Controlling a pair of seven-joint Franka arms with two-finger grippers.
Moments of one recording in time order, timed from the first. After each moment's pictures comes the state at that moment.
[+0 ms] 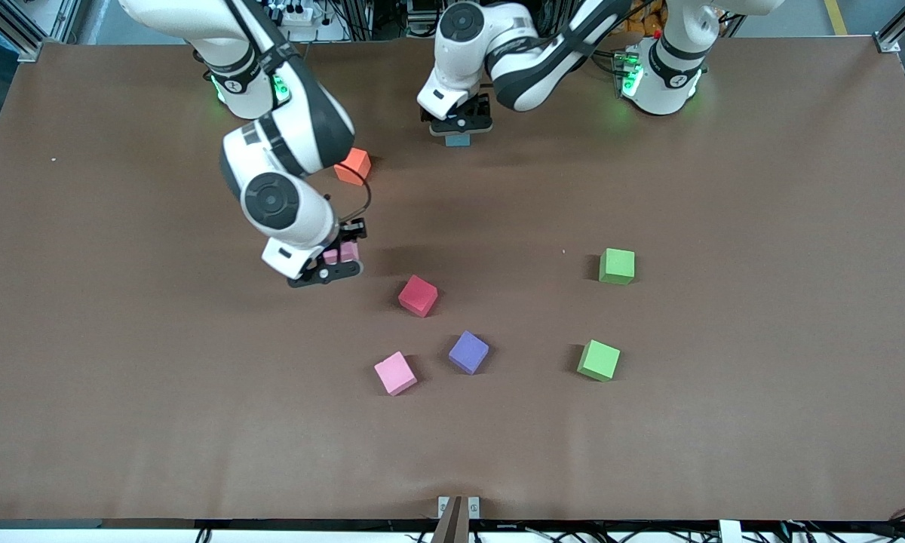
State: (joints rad) left arm -0.28 0.30 -0.89 -2.19 0.14 2.38 -1.36; right arm 0.50 0.35 0.03 -1.80 0.10 1.92 0.31
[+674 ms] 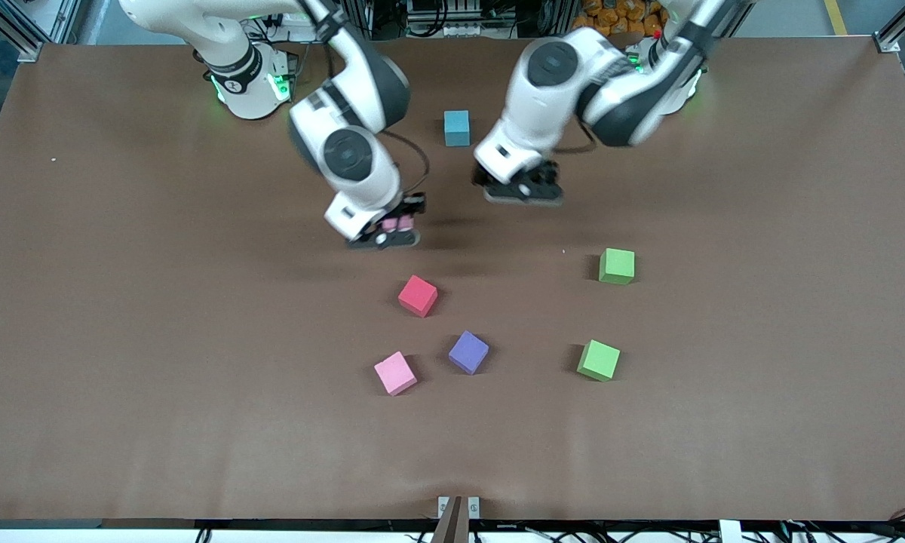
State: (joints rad) left arm 0.16 0.22 -0.90 -2.04 0.14 2.21 -0.72; right arm 0.72 0.35 0.03 -1.86 0.19 2.06 0.61
